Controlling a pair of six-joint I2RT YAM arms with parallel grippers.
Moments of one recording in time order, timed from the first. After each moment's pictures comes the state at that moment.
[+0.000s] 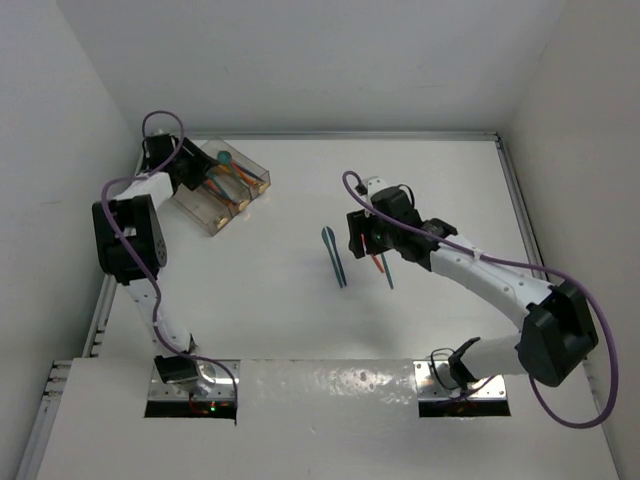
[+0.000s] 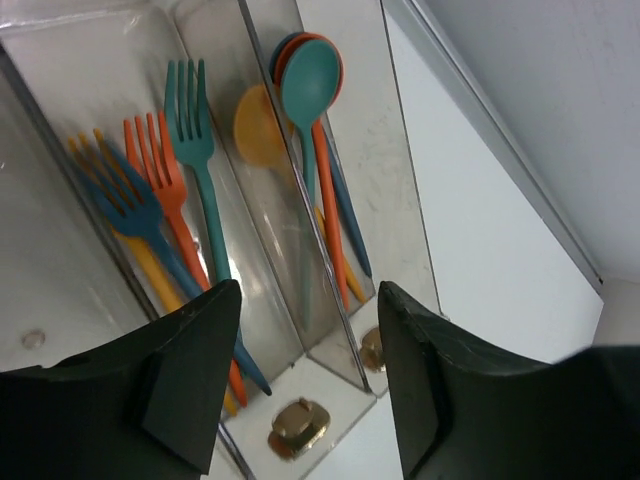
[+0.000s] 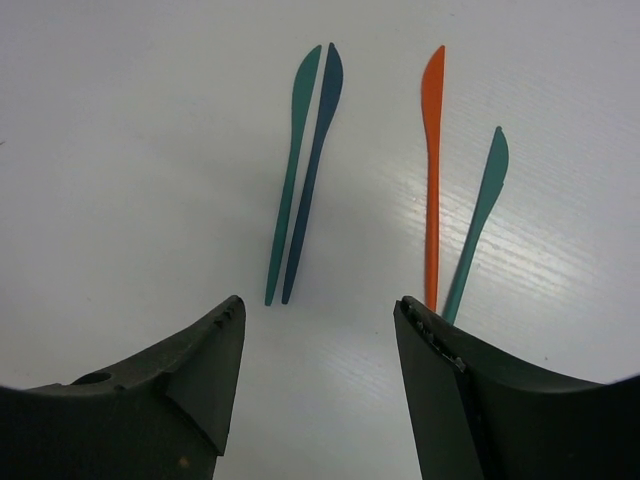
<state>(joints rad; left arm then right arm) 0.20 2.04 1.46 -0.06 0.29 -0.73 0.63 1.36 0.95 -0.36 0.05 0.22</state>
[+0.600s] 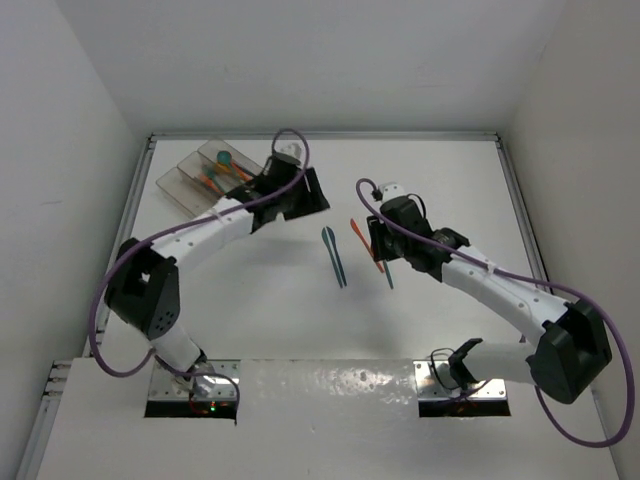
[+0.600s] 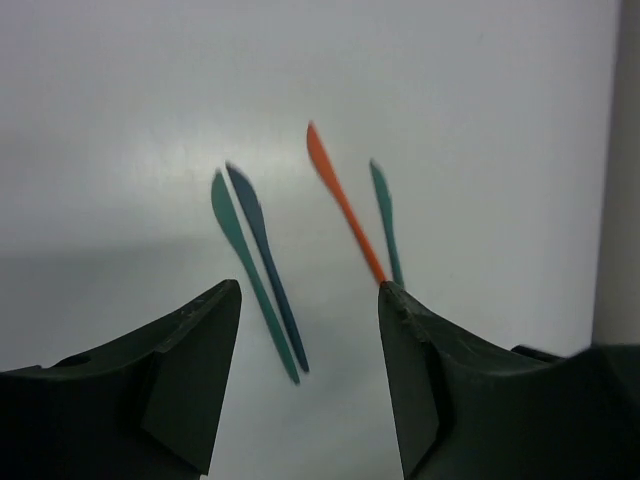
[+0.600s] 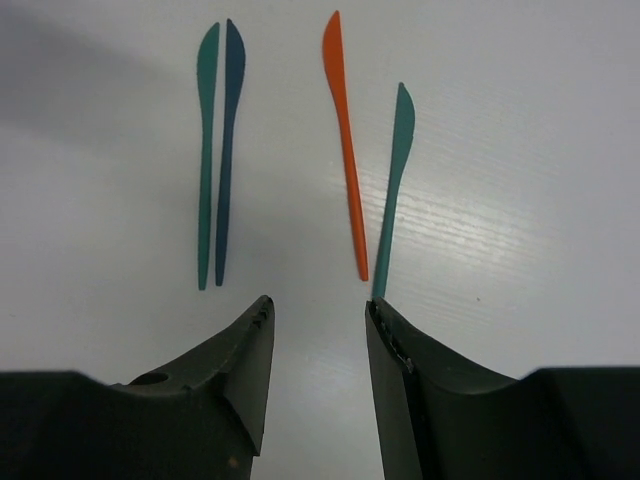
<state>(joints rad) -0.49 1.62 1.29 -0.30 0.03 -0.69 0.63 1.27 0.89 -0.42 0.21 0.25</state>
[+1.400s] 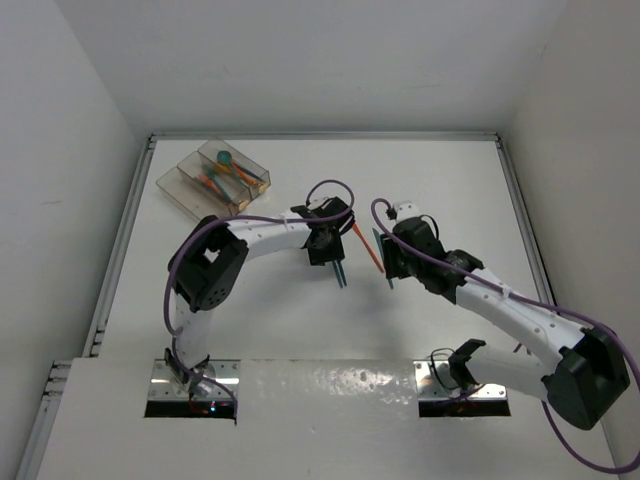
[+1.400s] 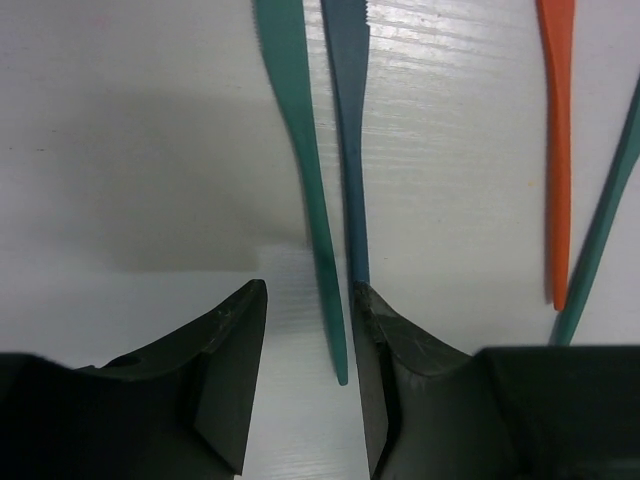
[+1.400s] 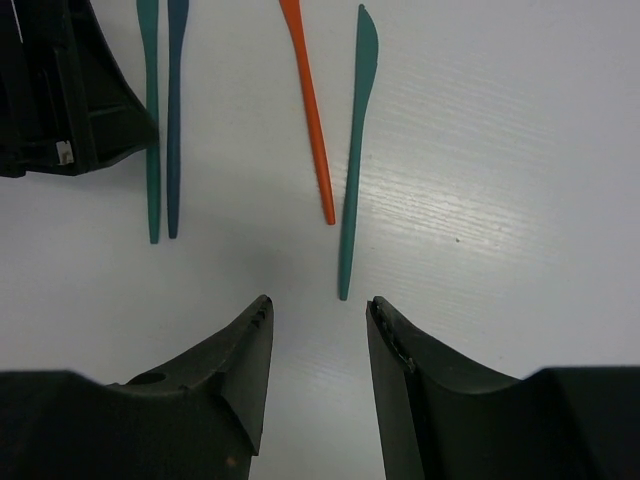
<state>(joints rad) -0.78 1.98 1.38 -0.58 -0.17 -0.94 0.63 1.10 0.70 -0.42 0.25 0.28</state>
